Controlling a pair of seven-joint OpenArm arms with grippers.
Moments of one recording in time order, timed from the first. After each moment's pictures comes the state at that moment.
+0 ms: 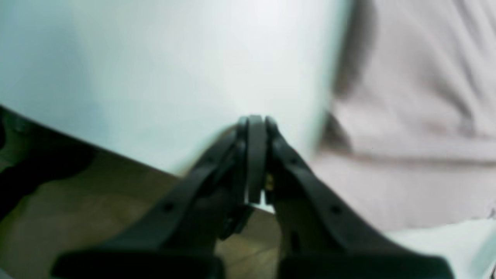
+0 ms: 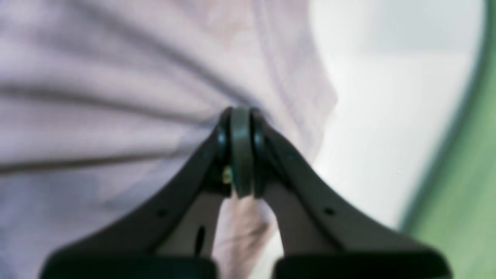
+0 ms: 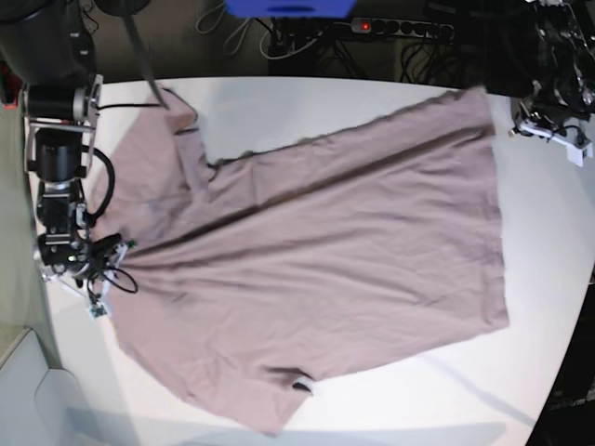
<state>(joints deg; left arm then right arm) 19.4 -18.3 -35.2 89.8 -40.5 -7.3 58.7 27.5 18.8 6.0 43.4 -14.1 25.5 -32.4</state>
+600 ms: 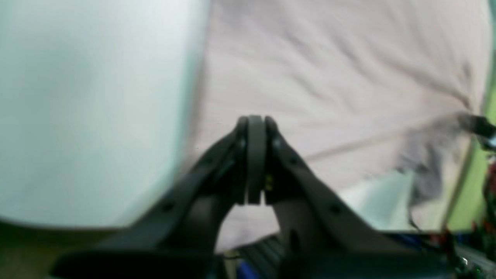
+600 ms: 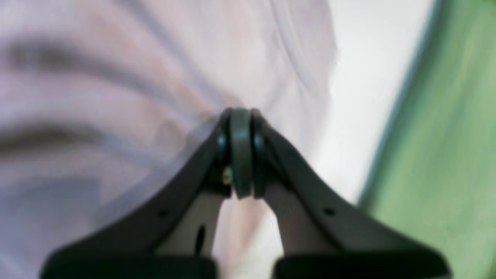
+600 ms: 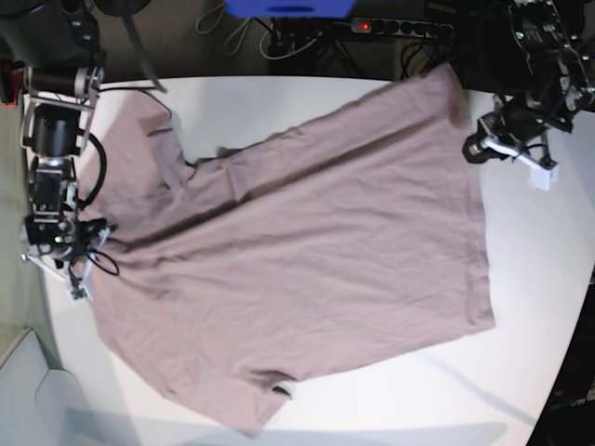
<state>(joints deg) 17.9 -11.3 -30.7 101.5 -51.4 -7.3 65.8 20.8 18.6 12.8 57.2 -16.0 25.5 -38.9</state>
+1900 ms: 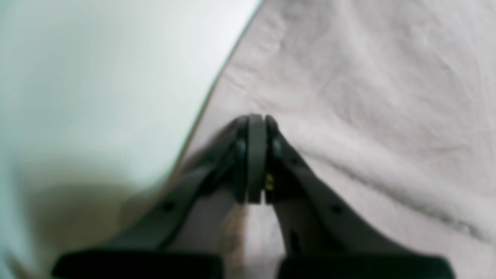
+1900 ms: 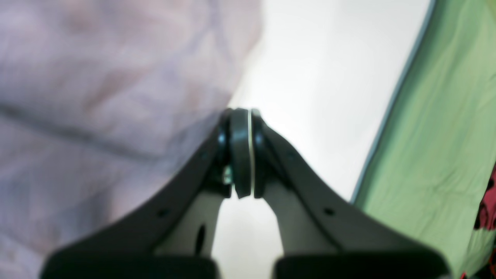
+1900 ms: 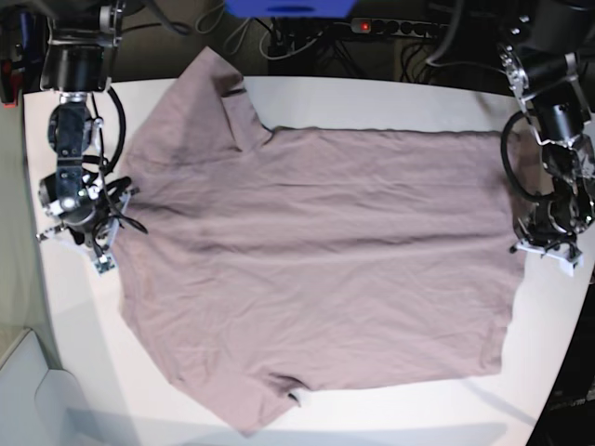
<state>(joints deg) -18.7 -23.3 -23.8 52.5 -27.0 -7.2 48.8 6.3 14.4 10.3 80.9 -15.9 25.7 -45.9</state>
